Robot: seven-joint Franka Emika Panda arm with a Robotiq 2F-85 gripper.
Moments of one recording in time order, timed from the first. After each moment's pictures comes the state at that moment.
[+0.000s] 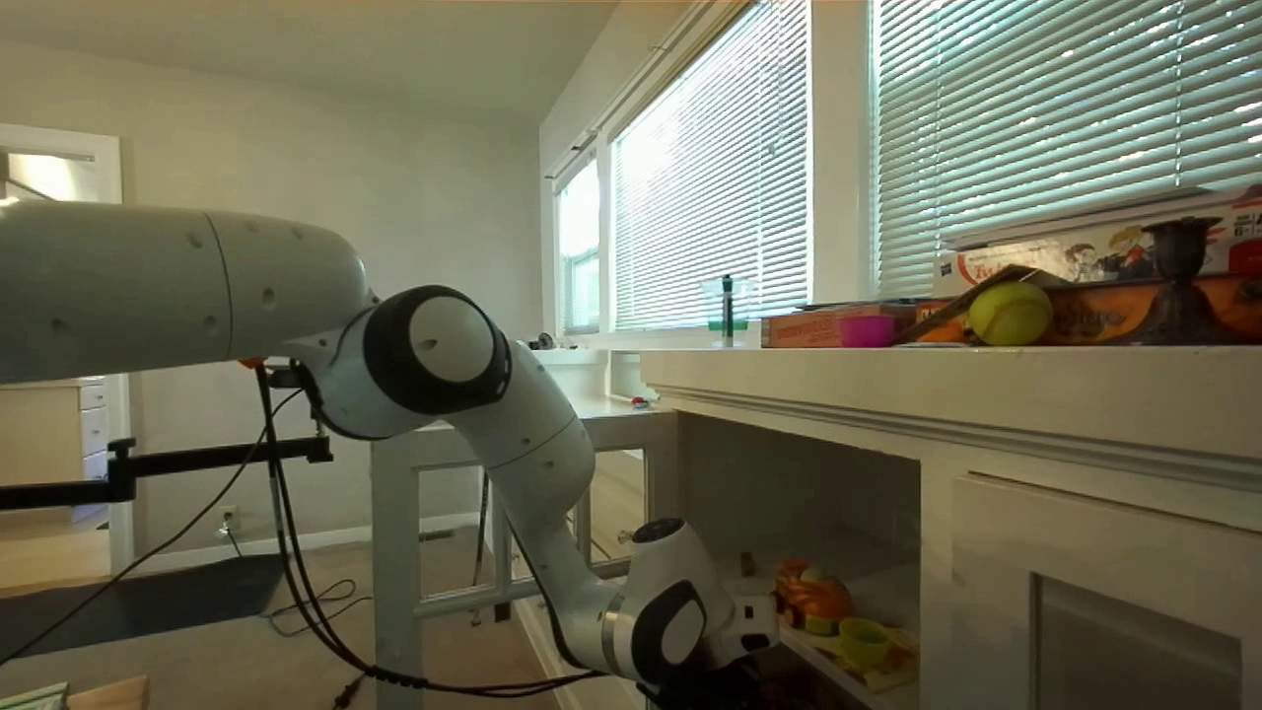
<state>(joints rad) 0.19 1.45 -0.29 -1.25 0.04 3.10 0.29</state>
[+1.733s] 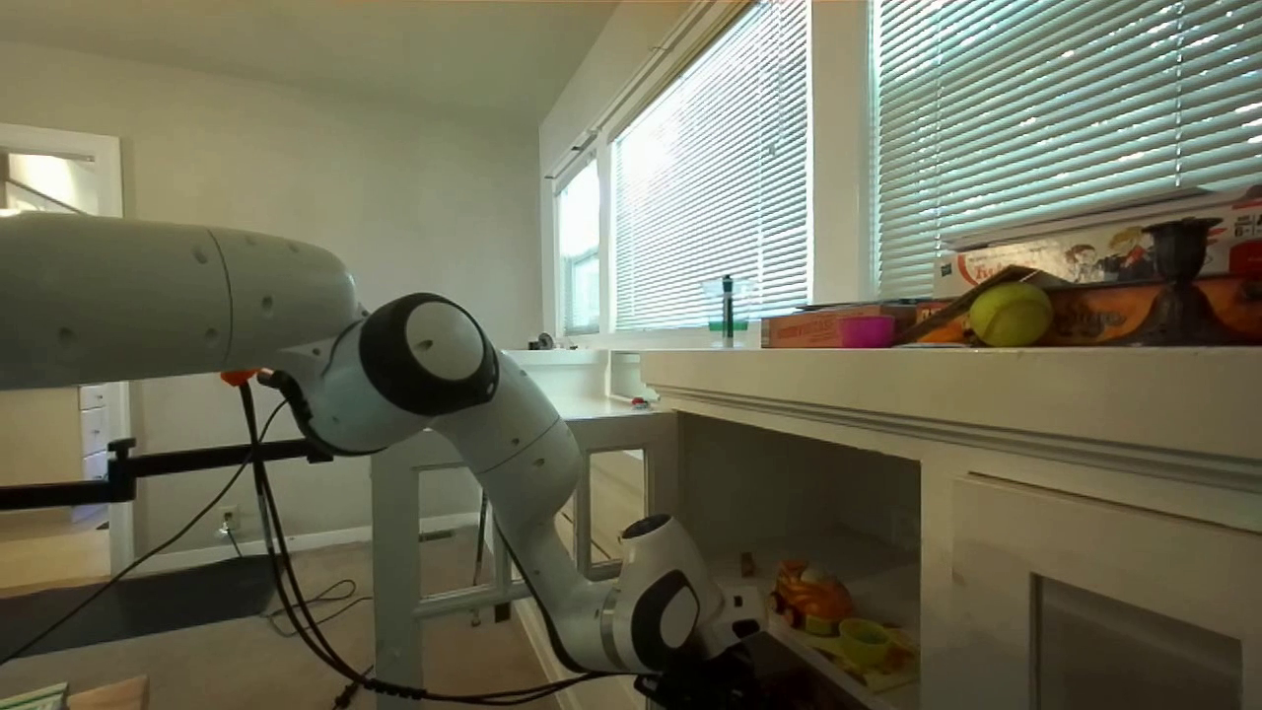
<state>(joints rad) 0.28 1.49 -0.39 -1.21 0.04 3.06 0.33</state>
